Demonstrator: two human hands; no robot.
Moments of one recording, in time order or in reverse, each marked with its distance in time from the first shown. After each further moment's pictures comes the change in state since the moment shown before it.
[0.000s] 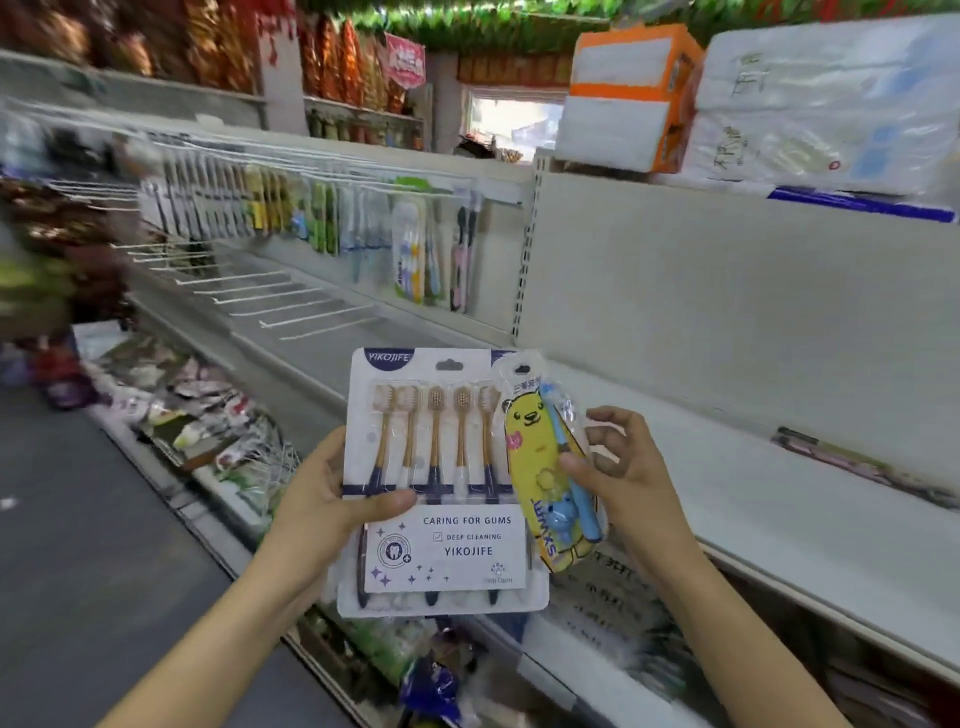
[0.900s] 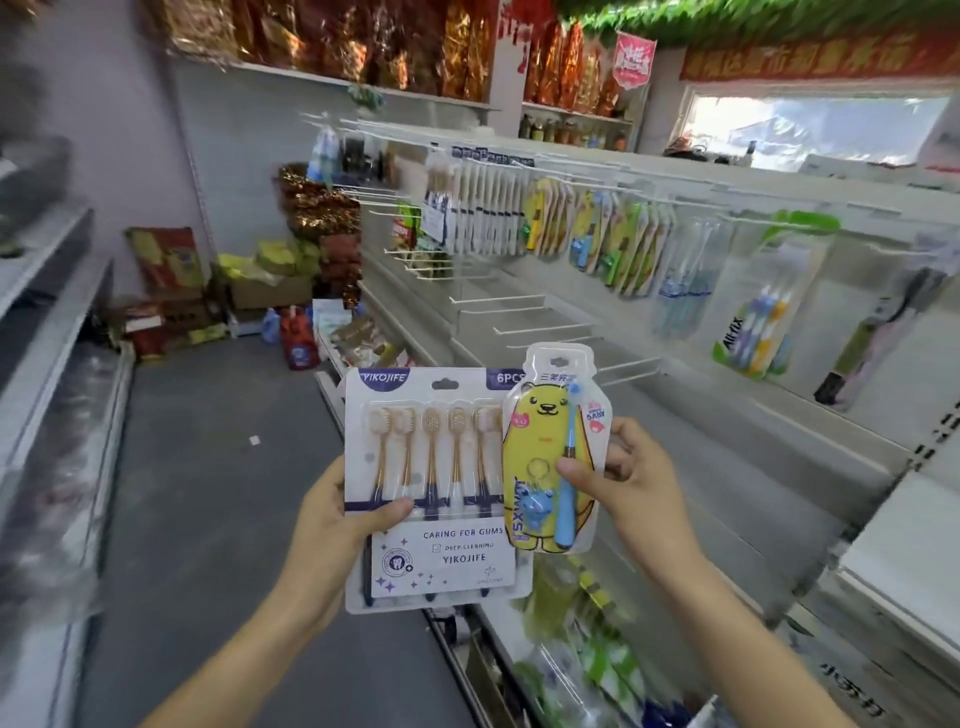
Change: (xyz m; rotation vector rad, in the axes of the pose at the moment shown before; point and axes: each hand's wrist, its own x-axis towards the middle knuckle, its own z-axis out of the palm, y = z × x) left_hand 0.079 0.002 -0.362 0.038 0.476 0.041; right_hand 0.144 0.026 0.403 0.166 -0.388 -0.010
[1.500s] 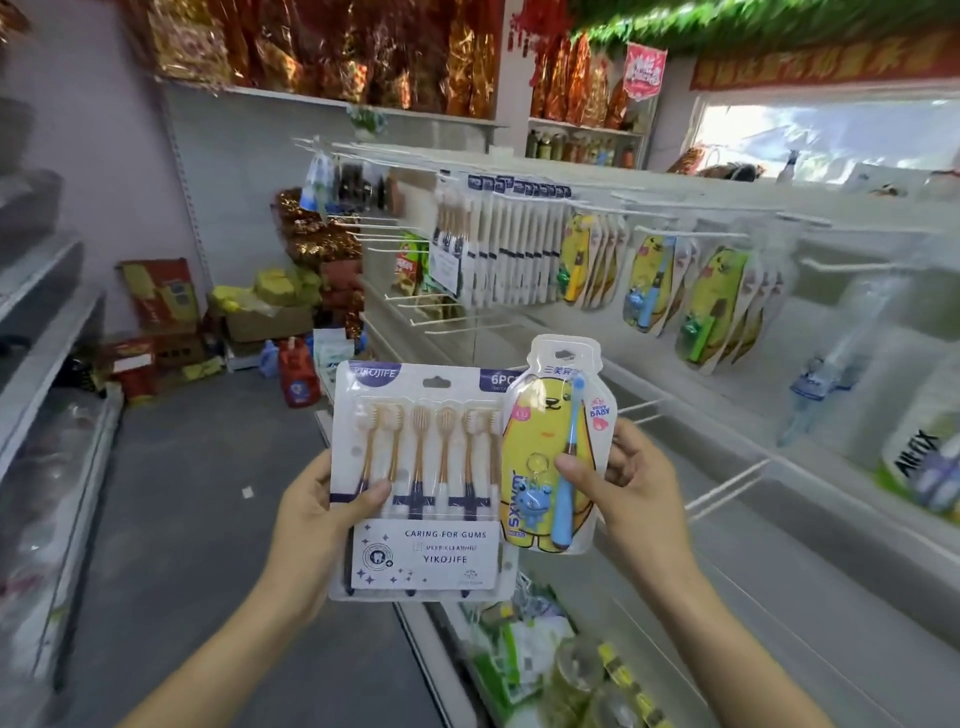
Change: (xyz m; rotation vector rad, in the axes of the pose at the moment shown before) left_hand 0.267 -0.005 -0.029 -0.012 0.086 0.078; right_hand 0.247 0.056 0.057 0.055 0.050 -0.067
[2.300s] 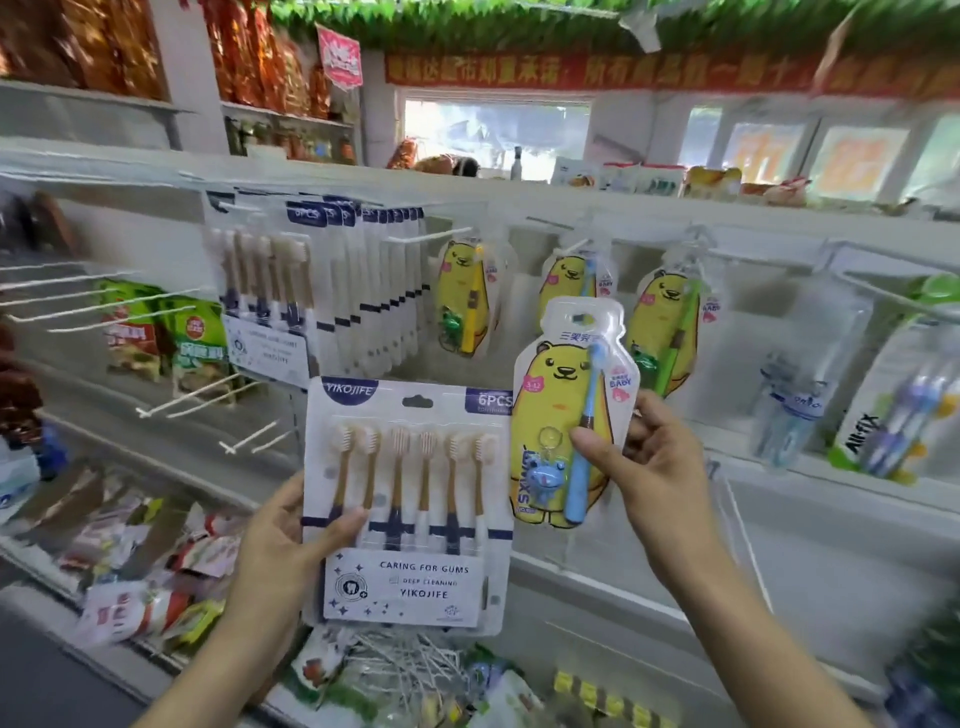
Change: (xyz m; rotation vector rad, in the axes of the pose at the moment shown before) left_hand 0.319 -0.052 0.036 -0.093 -0.599 -0.023; right_hand 0.164 0.014 0.065 -0.200 0.599 -0.226
